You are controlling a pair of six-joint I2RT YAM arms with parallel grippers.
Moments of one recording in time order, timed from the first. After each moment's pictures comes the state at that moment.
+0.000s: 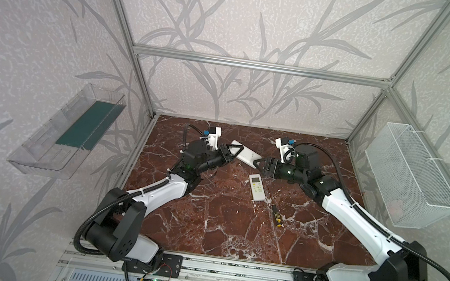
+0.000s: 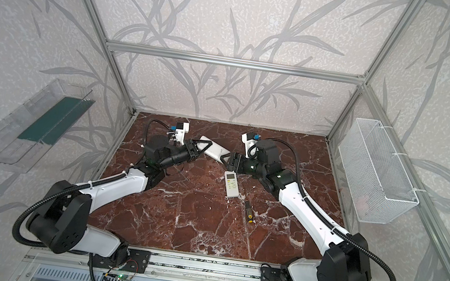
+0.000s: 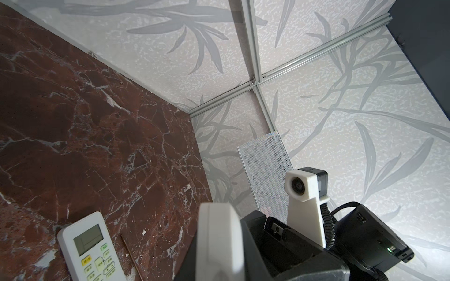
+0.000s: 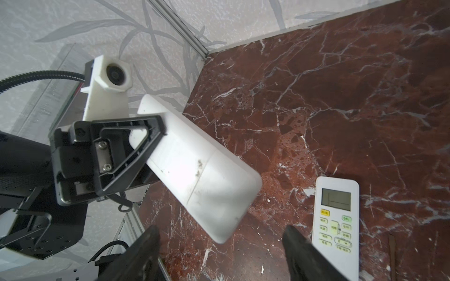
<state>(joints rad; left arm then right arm) -0.41 1.43 0.79 0.63 0.50 -1.13 0.52 1.36 1.09 -0.19 -0.44 0.60</state>
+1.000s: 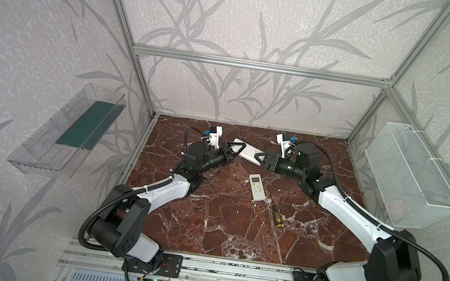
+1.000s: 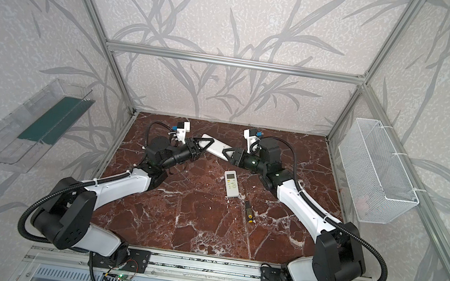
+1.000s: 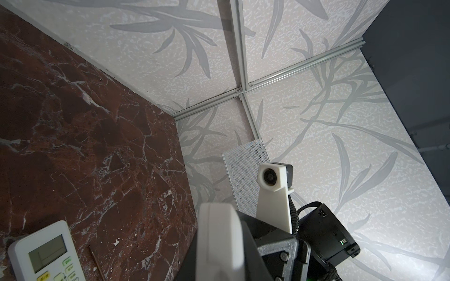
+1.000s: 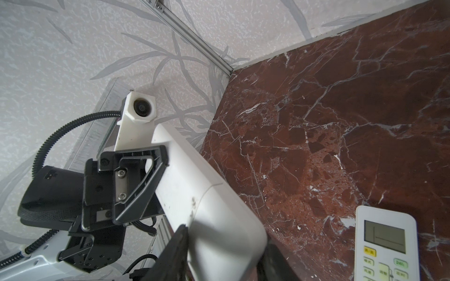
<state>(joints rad) -0.43 1.47 0.79 0.75 0.48 -1.24 0.47 1.43 1.03 0.05 -0.55 0.72</state>
